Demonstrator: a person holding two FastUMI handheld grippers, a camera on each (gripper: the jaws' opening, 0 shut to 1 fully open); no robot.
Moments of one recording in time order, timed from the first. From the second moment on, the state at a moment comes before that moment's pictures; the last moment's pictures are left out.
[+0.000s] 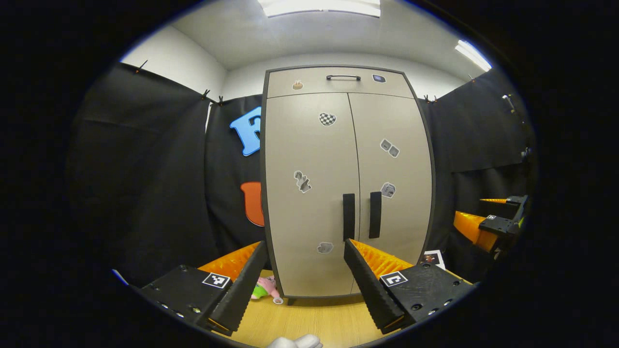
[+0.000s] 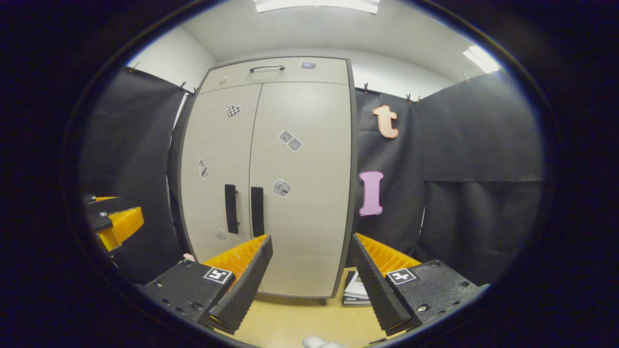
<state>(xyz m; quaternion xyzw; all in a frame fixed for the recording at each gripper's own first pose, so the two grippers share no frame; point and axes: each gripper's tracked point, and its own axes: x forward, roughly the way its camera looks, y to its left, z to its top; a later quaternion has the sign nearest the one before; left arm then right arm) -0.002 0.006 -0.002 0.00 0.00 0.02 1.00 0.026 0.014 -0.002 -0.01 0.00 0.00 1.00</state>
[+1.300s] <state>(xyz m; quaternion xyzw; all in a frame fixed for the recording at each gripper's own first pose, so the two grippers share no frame) -0.082 0.105 -0.030 0.01 0.04 0.15 0.99 0.246 0.135 -0.017 0.00 0.04 0.04 1.00</state>
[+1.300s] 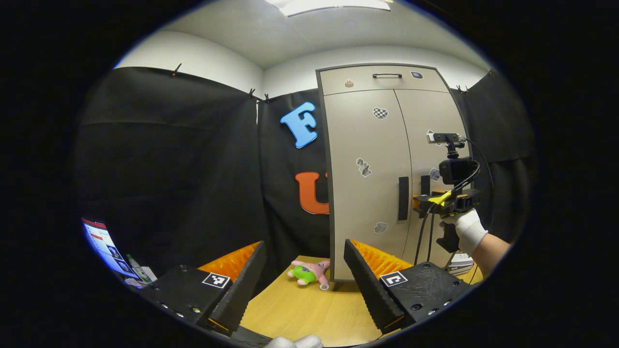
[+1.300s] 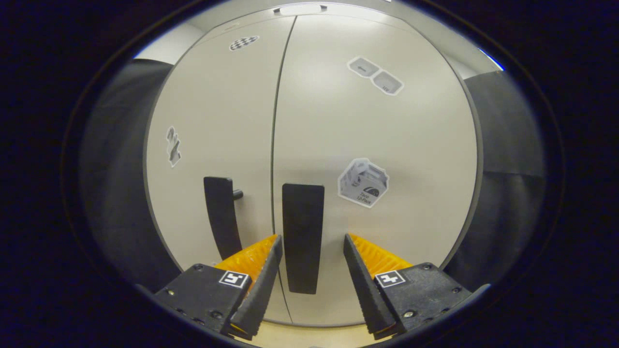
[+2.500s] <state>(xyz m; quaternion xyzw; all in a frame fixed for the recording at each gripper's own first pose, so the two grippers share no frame) -0.099 0.076 -0.028 0.00 0.02 0.11 0.99 0.179 0.128 -0.022 -0.01 0.05 0.09 1.00</state>
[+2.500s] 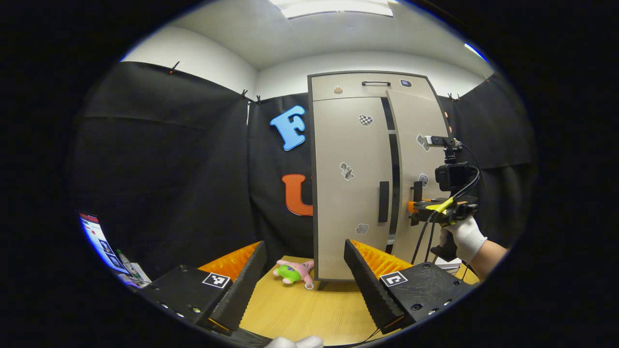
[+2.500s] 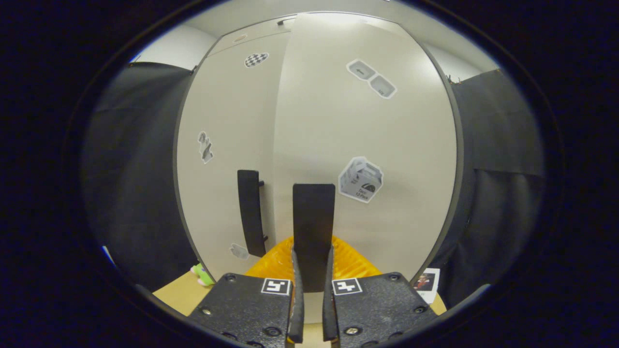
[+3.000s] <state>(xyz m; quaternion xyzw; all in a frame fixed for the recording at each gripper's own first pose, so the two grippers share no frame) -0.093 0.047 -0.029 0.00 0.02 0.07 1.00 0.122 0.087 -0.028 0.00 0.05 0.10 0.99</state>
